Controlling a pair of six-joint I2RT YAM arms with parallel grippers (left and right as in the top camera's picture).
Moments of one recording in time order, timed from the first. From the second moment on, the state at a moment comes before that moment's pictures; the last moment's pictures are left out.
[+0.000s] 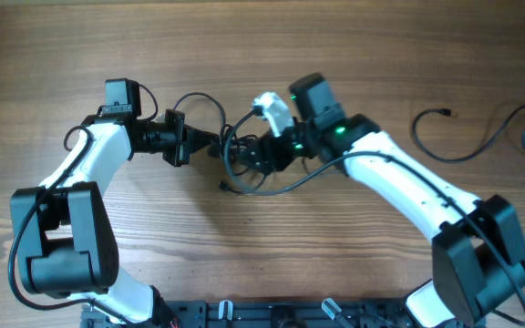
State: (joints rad) left arm 0.07 1.78 1.05 -0.58 0.97 -1.21; right arm 0.58 1.71 1.17 -0.38 -0.58 0.03
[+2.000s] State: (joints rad) left arm 0.05 1.77 1.06 -0.56 0.87 -1.48; right arm 0.72 1.73 1.12 -0.04 -0.48 0.06
